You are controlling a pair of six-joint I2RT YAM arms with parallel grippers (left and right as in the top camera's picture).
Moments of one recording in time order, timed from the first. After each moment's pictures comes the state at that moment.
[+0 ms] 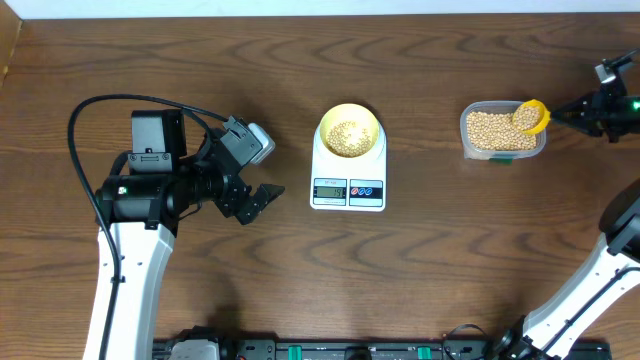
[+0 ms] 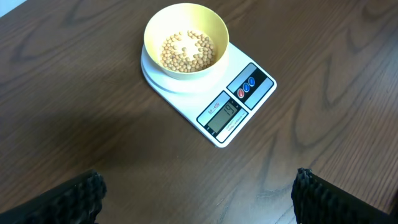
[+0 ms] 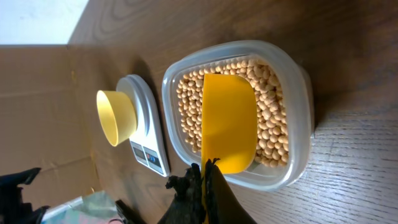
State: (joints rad) left arm 0.00 1.21 1.12 -0.94 0.62 0.73; right arm -0.56 2.28 2.07 -1.51 -0.87 -0.36
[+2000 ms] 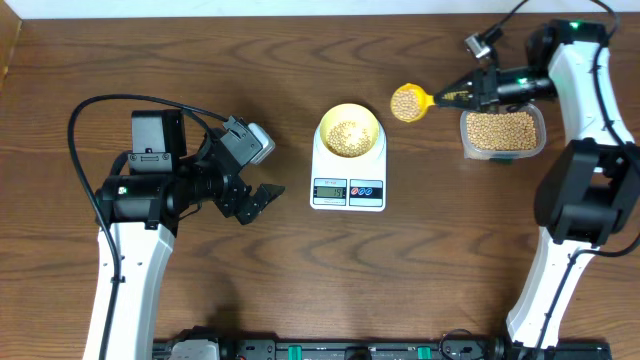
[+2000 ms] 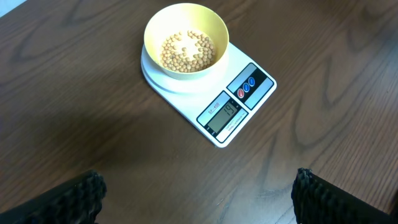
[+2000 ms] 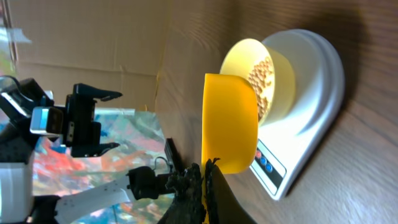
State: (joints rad) left arm 0.00 1.21 1.12 -0.94 0.62 0.73; right arm -0.10 2.28 2.07 -1.60 -1.22 -0.56
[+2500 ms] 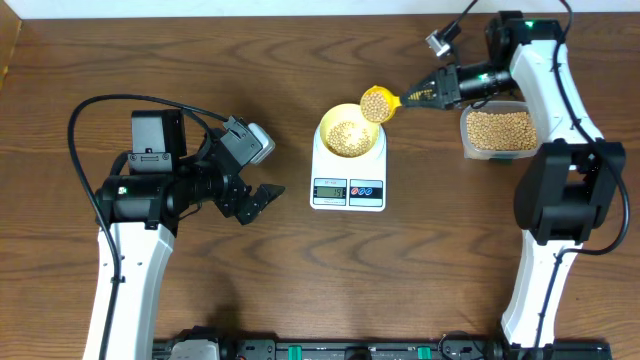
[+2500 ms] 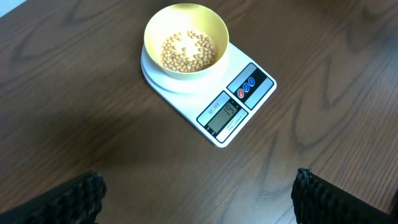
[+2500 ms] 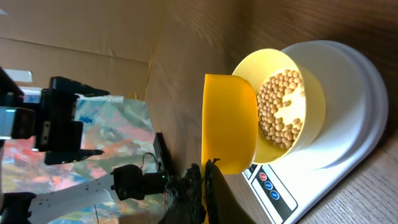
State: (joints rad) left arm 0.00 1.21 1.12 -0.94 0.62 0.73; right arm 0.03 2.28 2.07 -1.42 -1.18 -0.41
